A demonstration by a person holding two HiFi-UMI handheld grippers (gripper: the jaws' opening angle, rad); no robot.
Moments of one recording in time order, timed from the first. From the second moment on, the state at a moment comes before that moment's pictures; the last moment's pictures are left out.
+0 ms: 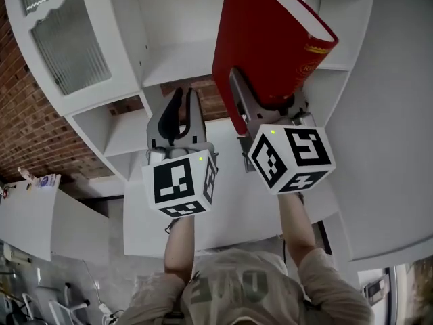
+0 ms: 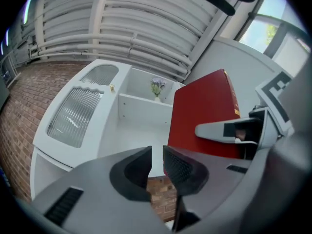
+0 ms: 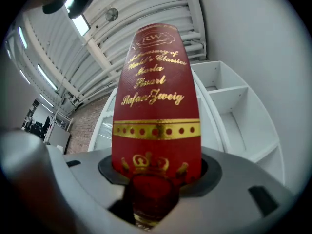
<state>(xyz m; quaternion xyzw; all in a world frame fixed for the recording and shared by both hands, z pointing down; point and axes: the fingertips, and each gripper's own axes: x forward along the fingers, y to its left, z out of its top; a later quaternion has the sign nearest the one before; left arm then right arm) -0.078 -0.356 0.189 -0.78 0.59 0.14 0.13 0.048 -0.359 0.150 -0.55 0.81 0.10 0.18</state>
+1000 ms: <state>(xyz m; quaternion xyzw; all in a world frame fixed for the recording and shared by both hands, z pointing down) -0.078 -0.344 0.246 -0.78 0.60 0.12 0.14 0.047 -0.340 0.279 -0.55 0.83 0.08 0.11</state>
